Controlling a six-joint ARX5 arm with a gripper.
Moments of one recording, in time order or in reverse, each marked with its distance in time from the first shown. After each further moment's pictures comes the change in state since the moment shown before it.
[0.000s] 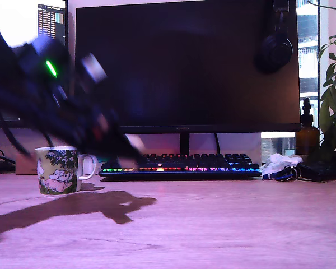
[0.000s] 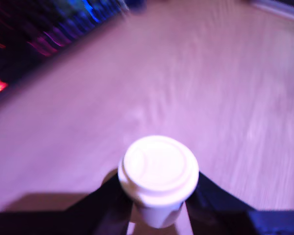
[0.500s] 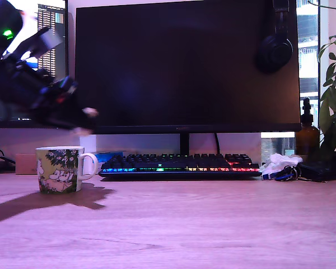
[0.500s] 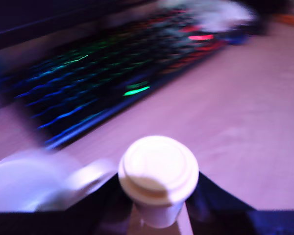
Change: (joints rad) arm 0.180 -0.135 0.000 -0.057 -0.165 -0.102
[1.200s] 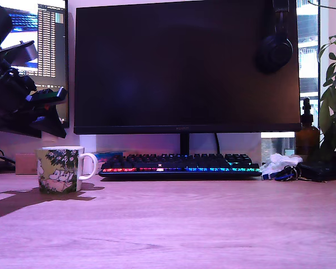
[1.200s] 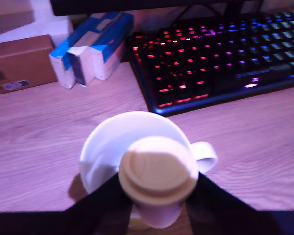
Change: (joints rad) arm 0.028 0.000 0.000 -0.001 -0.280 -0.185
